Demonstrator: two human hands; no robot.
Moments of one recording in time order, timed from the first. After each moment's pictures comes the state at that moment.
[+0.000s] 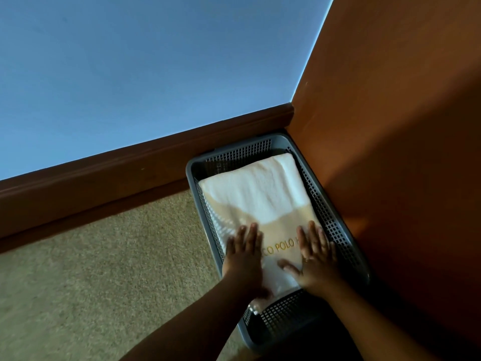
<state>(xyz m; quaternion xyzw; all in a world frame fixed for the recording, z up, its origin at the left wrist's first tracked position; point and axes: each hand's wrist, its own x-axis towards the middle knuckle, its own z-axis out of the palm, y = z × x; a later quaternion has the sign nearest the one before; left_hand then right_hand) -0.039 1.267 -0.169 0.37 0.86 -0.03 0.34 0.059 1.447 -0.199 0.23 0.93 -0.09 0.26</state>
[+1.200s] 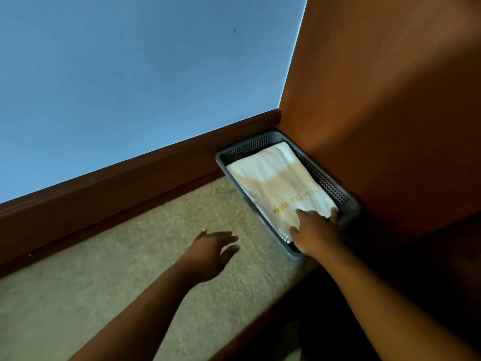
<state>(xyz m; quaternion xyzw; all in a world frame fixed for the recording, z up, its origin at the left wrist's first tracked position) -0.026 1.015 -0.099 0.45 0.84 0.21 0.23 0.100 1.258 -0.054 0.34 0.92 -0.03 0.18</state>
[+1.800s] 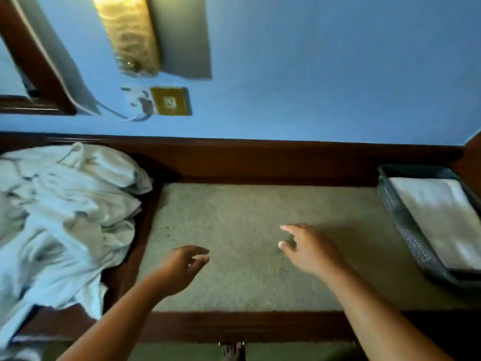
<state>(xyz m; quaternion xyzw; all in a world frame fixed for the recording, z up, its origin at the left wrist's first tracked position) 0.084 0.529 -0.078 0.09 0.93 0.30 0.21 0.086 0.847 -0.014 -0.01 0.98 -0.16 0.12</state>
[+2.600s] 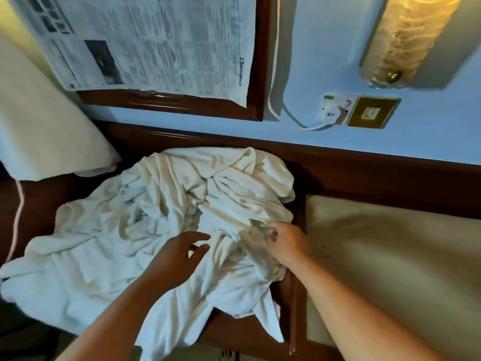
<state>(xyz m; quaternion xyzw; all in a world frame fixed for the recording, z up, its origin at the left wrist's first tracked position) 0.073 0.058 -0.054 -0.08 0.93 0.34 0.08 -0.020 0.321 -0.101 -0.04 0.95 -0.26 0.15</state>
